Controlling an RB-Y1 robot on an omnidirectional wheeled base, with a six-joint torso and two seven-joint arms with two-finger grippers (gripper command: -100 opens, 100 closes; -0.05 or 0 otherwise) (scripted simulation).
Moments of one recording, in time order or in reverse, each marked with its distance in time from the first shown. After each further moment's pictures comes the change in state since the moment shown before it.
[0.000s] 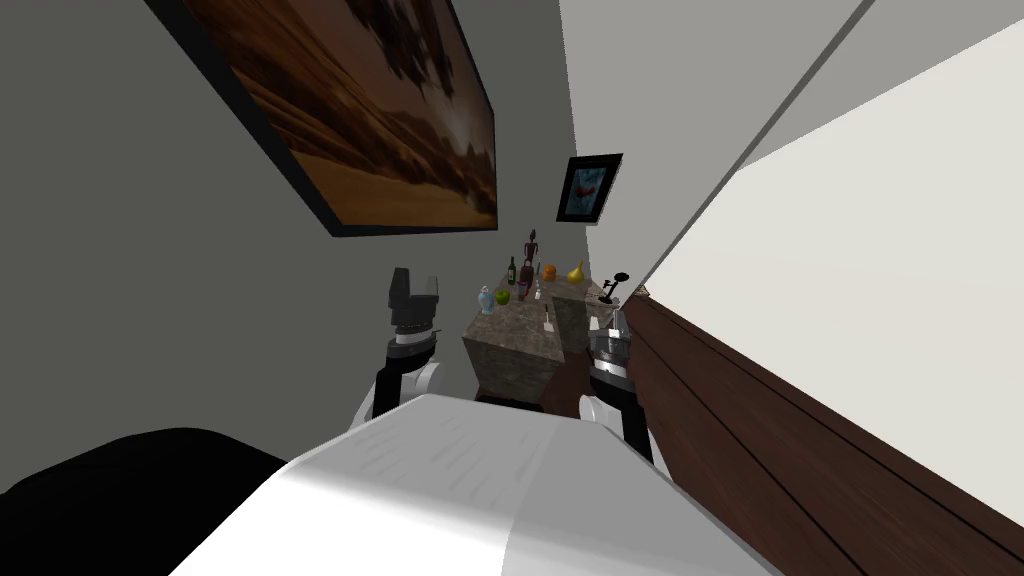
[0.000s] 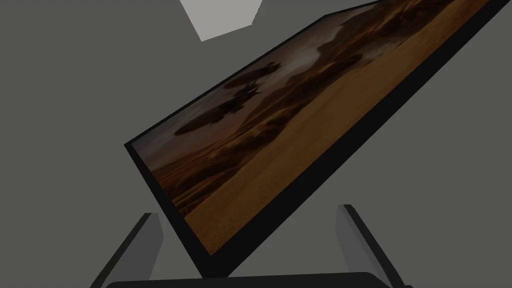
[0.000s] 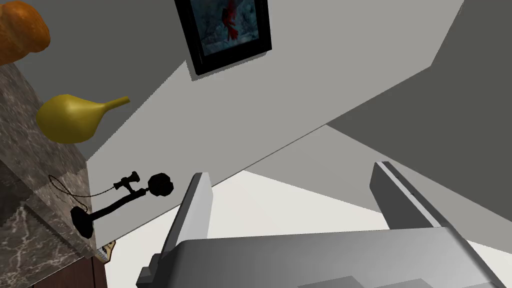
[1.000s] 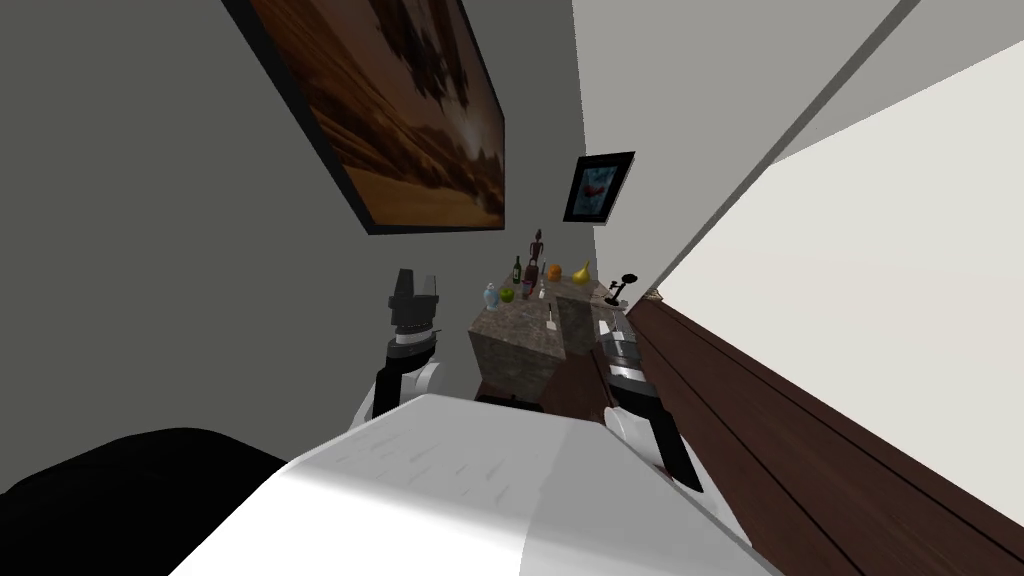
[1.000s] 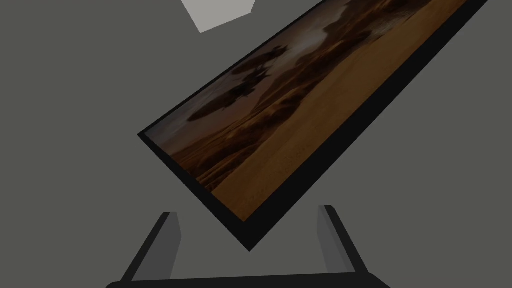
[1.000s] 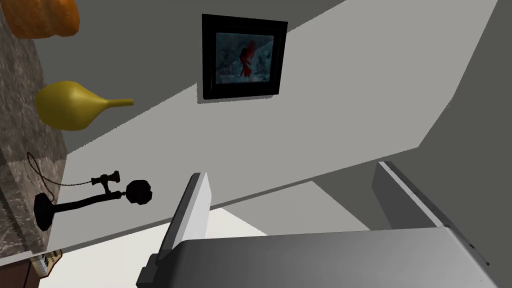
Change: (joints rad) left arm 0.000 0.000 0.000 0.000 0.000 0.000 0.000; right arm 0.014 -0.263 -0.072 0.021 -0.142 0.033 0.180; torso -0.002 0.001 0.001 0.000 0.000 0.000
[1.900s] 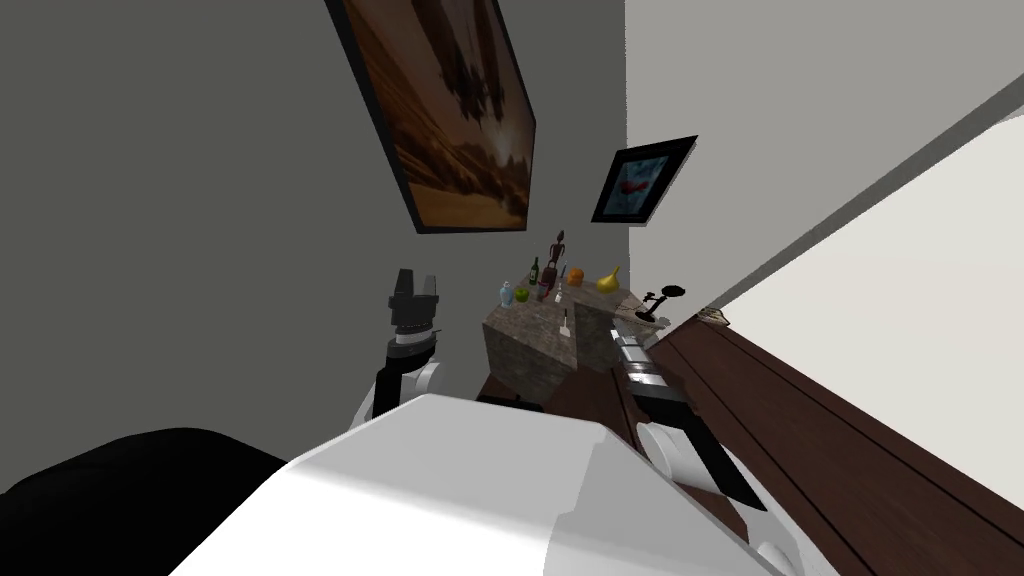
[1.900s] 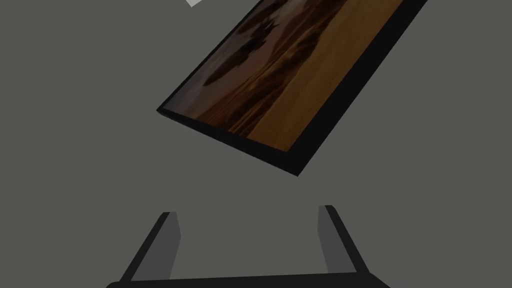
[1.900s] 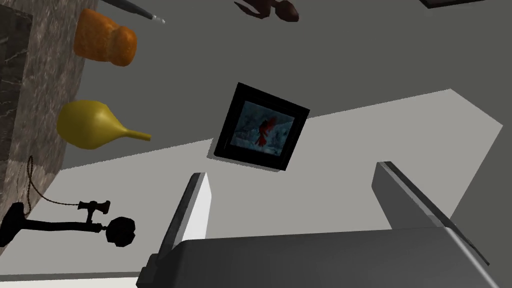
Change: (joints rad) left arm 0.000 0.000 0.000 0.000 0.000 0.000 0.000; right arm 0.059 -0.242 -0.084 0.044 -0.129 0.106 0.223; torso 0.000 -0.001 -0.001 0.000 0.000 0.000
